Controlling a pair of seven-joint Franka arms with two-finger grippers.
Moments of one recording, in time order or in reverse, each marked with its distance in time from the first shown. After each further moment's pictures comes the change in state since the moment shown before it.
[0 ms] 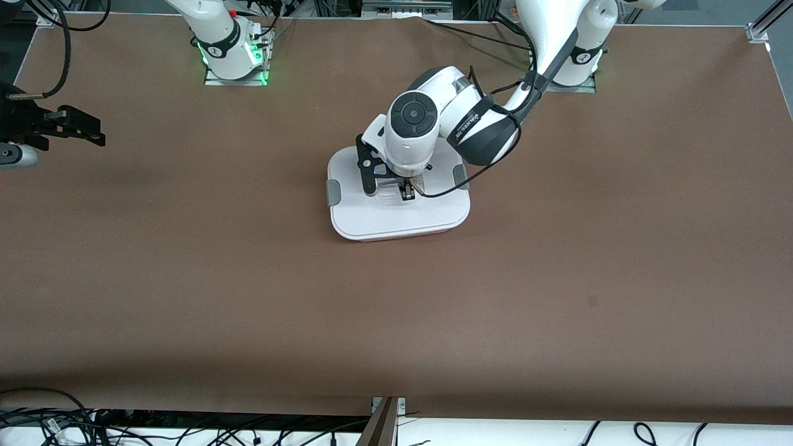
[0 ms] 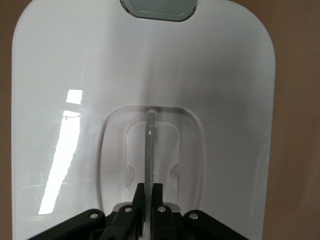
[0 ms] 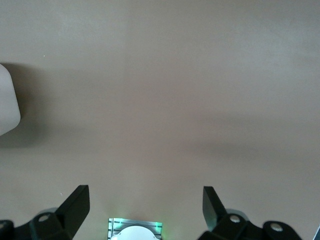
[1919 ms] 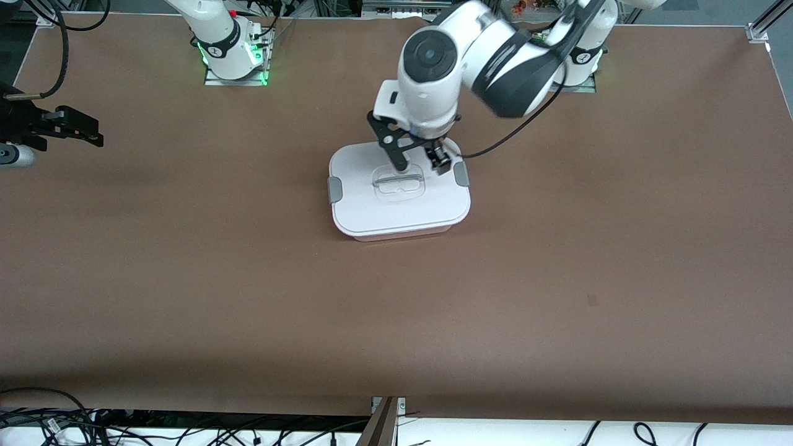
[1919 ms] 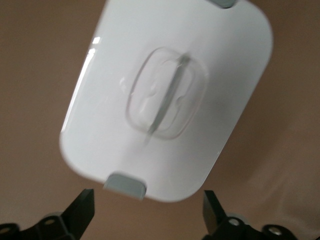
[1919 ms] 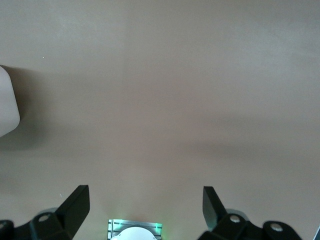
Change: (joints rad) left arm -0.010 -0.233 0.077 0.012 0.025 -0.318 -0.422; right arm -0.001 0.000 -0.003 0.000 0.000 0.004 0.000
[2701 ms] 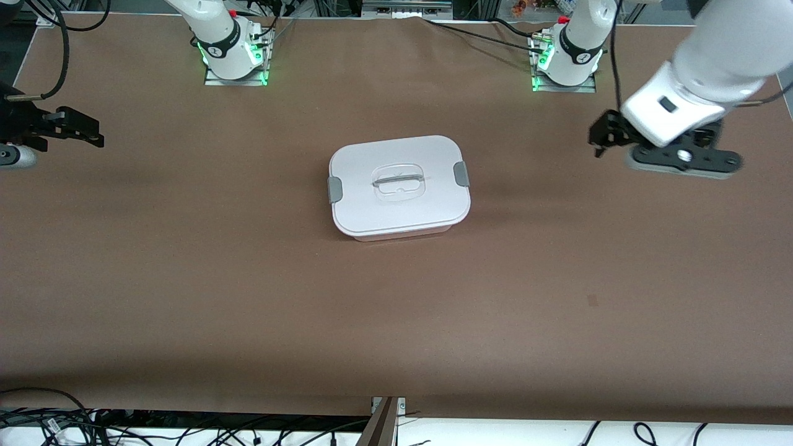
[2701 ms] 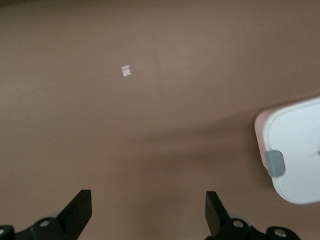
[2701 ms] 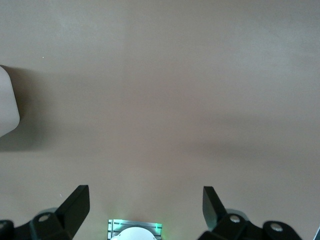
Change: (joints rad) left arm 0.256 -0.220 0.264 0.035 0.043 -0.157 -0.290; right arm 0.000 0.002 0.000 0.000 0.000 0.001 0.000
